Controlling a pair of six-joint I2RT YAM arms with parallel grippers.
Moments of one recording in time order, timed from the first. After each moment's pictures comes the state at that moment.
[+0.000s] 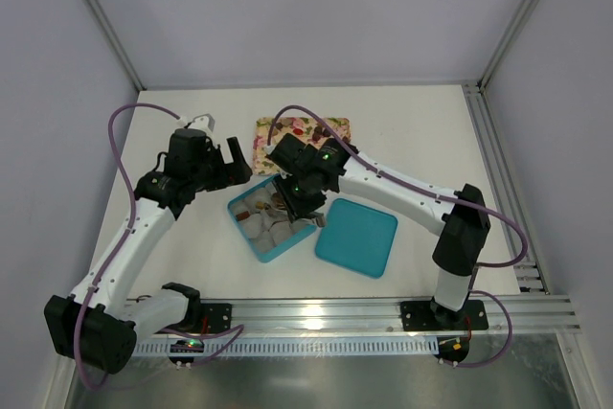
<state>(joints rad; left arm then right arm) -0.30 1.08 1.01 -0.63 0.03 -0.45 0.99 1.80 1.71 -1.05 -0.02 0.42</state>
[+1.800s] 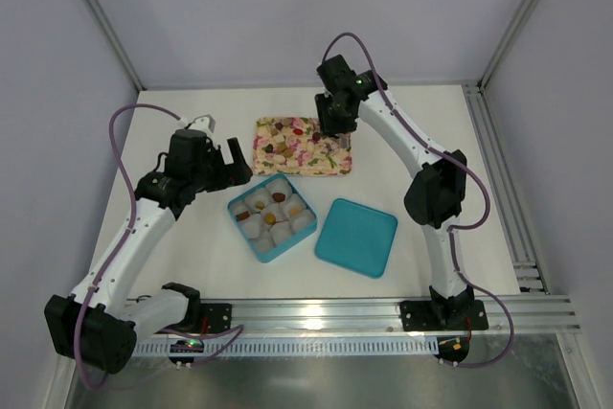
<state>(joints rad) -0.30 1.08 1.01 -0.63 0.03 -0.45 0.55 2.15 2.22 -1.10 0.08 0.31</state>
